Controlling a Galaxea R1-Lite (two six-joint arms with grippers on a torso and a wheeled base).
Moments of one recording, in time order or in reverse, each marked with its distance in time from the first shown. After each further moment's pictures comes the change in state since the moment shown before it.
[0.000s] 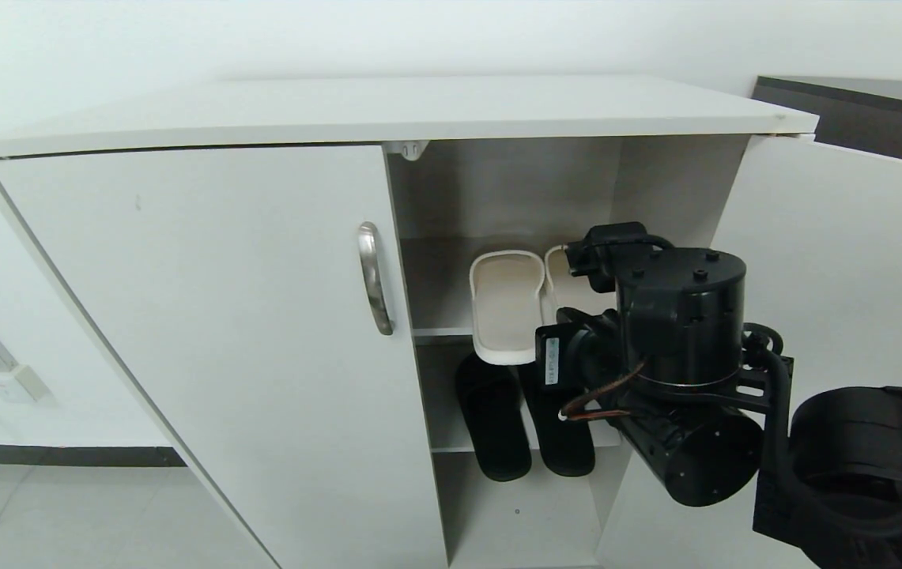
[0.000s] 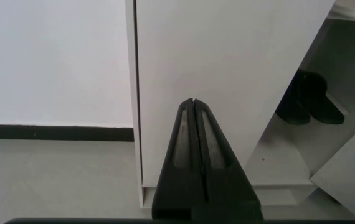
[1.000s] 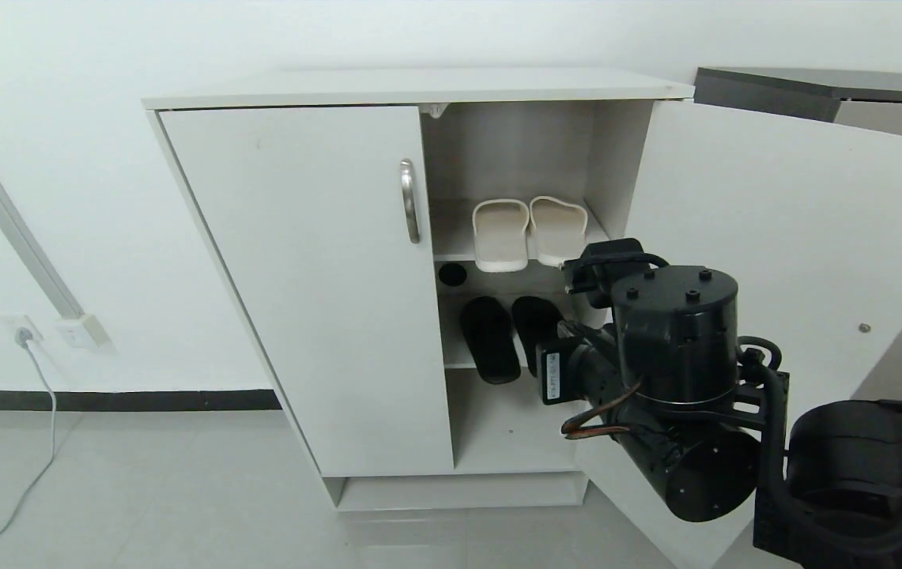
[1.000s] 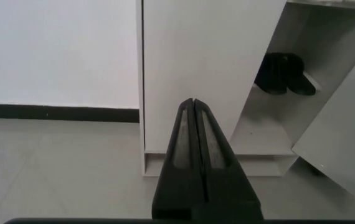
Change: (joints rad) left arm 0.000 0.000 0.000 0.000 0.000 -0.003; right arm 0.004 0.003 0.036 -0.008 -0.001 -0.007
